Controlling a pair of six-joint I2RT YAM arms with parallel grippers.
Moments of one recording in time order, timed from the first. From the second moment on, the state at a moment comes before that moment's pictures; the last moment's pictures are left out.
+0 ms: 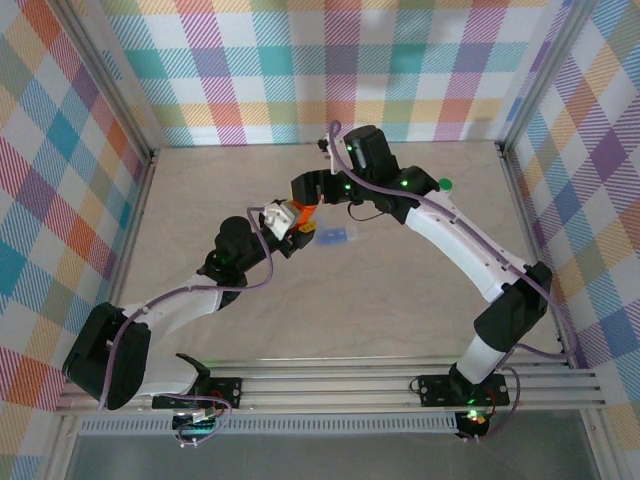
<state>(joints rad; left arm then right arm) -0.53 1.30 0.64 0.61 0.26 0.21 0.70 1.66 1.73 -0.63 -0.33 0.41</state>
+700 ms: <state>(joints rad) -0.53 1.30 0.61 0.62 0.30 0.21 0.69 1.60 1.62 -0.57 -0.45 0.28</state>
